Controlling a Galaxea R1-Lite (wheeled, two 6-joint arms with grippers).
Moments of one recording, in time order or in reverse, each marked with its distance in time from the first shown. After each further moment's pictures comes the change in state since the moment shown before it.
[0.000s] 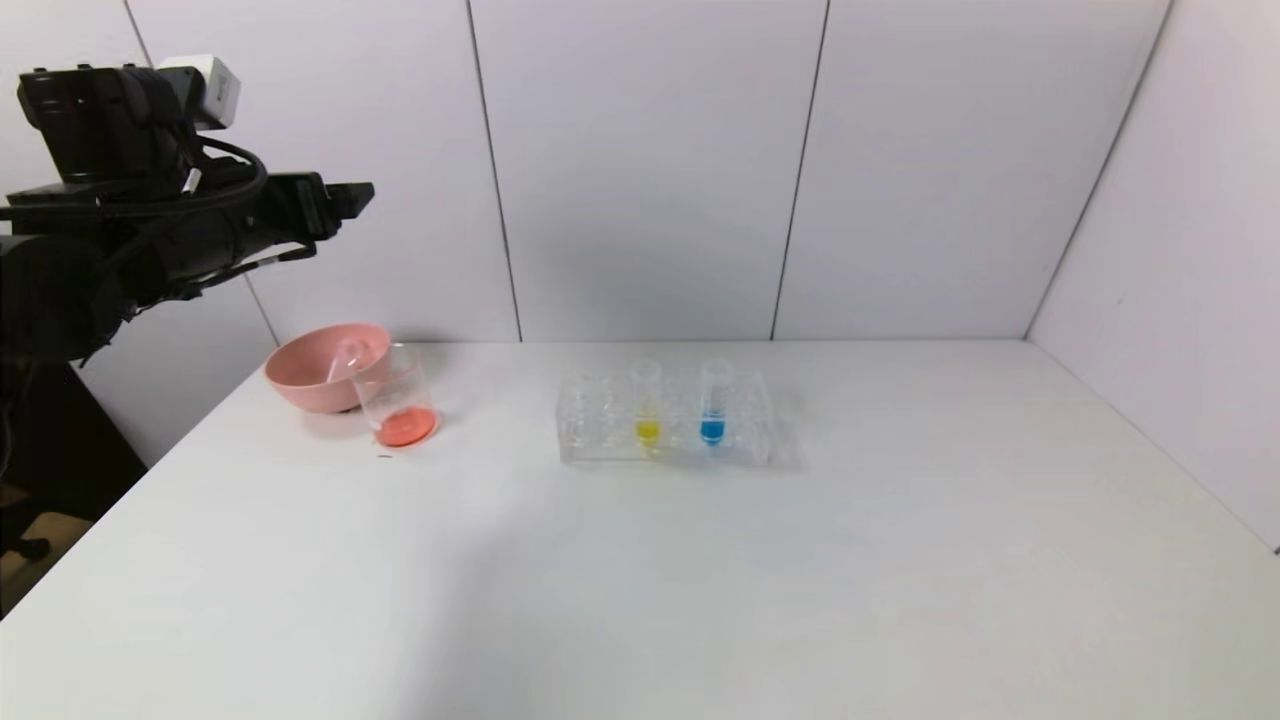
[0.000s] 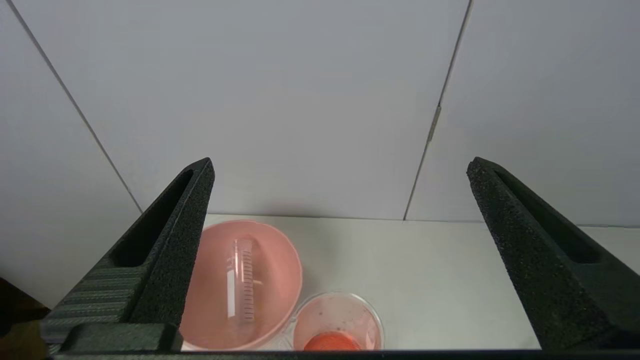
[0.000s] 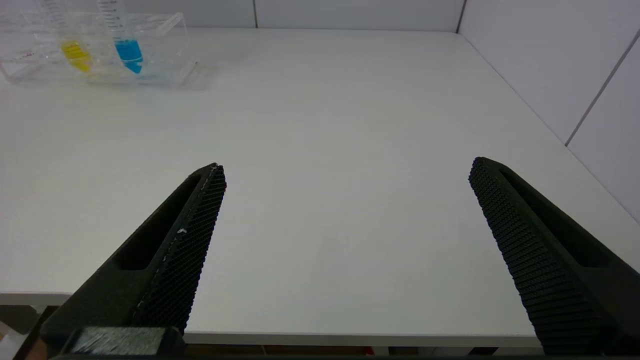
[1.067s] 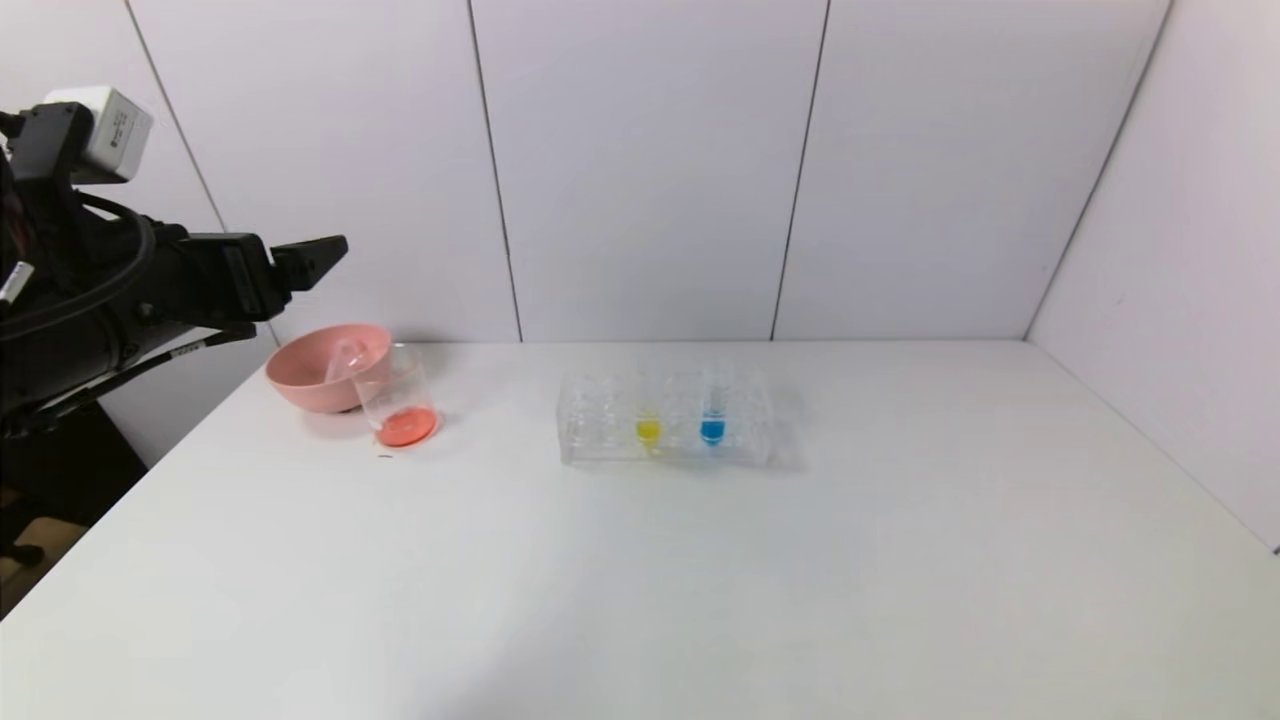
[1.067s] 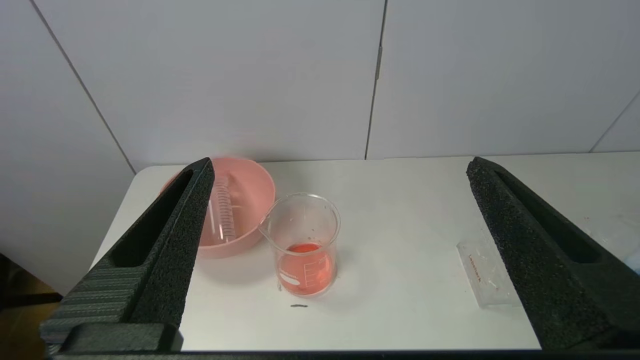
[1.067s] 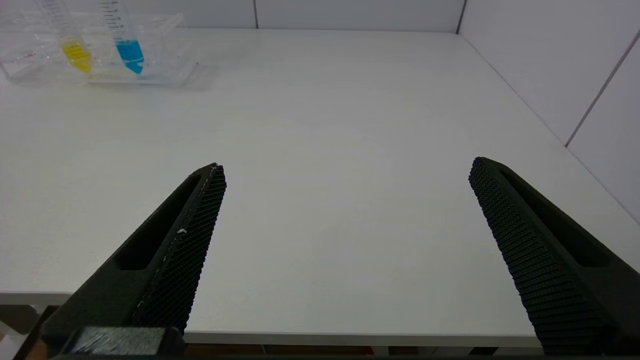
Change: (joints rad) left arm -0.086 -0.338 0.396 -0.037 0.006 0.010; right arm 0.000 0.000 0.000 0.000 0.000 0.000
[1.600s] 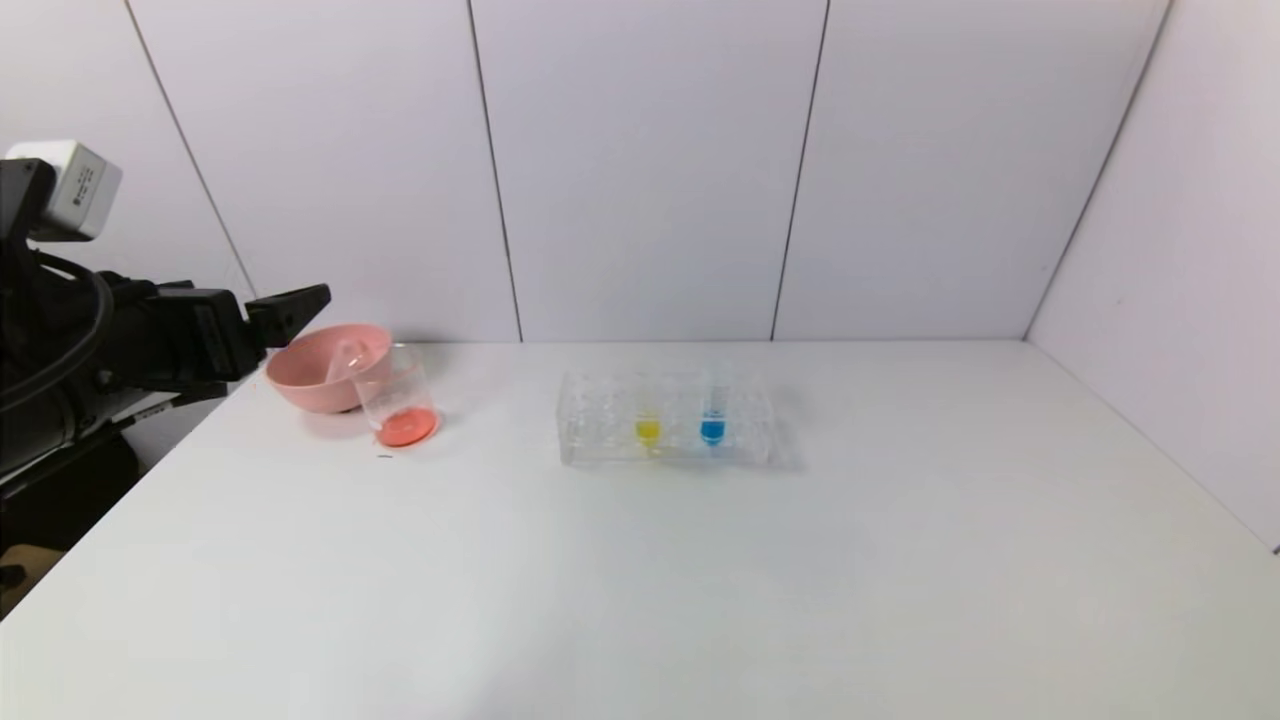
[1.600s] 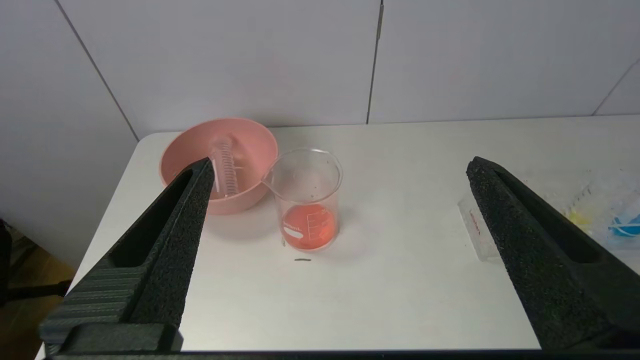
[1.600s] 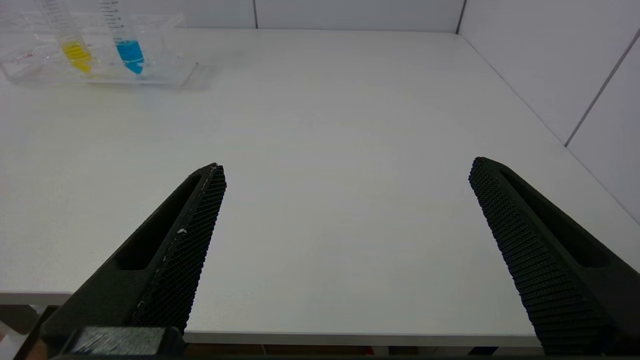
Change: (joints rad) left arm -0.001 -0.100 0.148 0.001 0.002 0.006; right arm 0.000 0.000 0.000 0.000 0.000 0.000
